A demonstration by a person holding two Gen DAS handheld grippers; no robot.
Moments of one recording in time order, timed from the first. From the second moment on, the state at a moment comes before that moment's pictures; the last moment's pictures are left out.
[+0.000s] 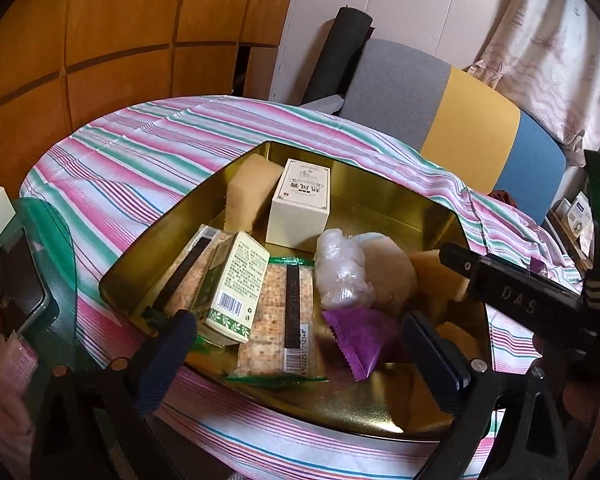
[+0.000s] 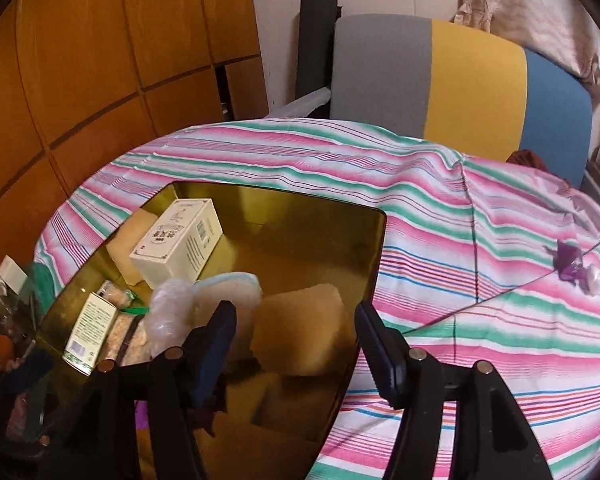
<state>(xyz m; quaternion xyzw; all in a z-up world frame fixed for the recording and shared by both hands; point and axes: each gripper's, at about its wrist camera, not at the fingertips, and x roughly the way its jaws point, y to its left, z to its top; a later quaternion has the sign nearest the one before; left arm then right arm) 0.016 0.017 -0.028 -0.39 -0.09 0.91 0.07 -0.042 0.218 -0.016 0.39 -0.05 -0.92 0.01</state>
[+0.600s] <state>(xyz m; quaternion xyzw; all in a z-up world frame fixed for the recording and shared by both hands) 0.022 0.031 -0.028 -0.40 -0.09 0.91 0.09 -0.023 0.232 0.002 0.37 -0.02 -0.93 -0.02</state>
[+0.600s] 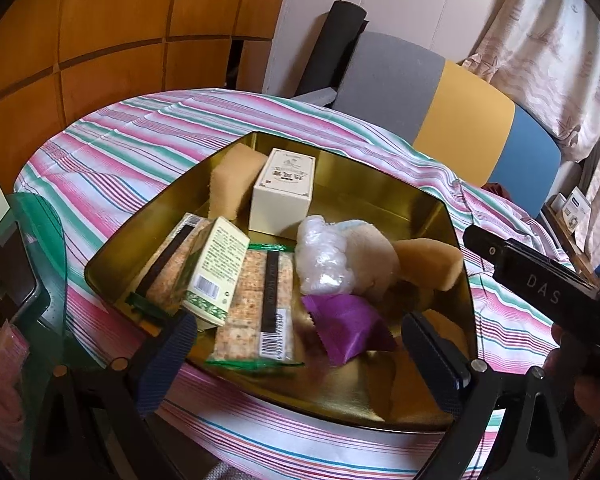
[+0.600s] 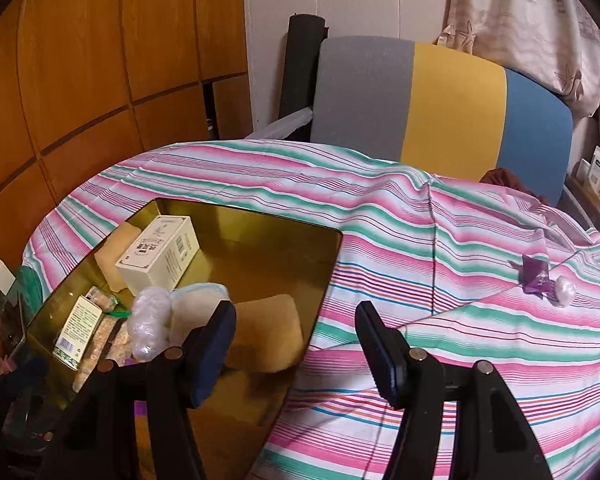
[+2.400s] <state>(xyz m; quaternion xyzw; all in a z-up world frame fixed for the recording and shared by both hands) 0.051 0.267 -0.026 -0.41 0.08 0.85 0.31 -0.049 0.593 -0.064 0.39 -0.07 -0.88 -0.27</state>
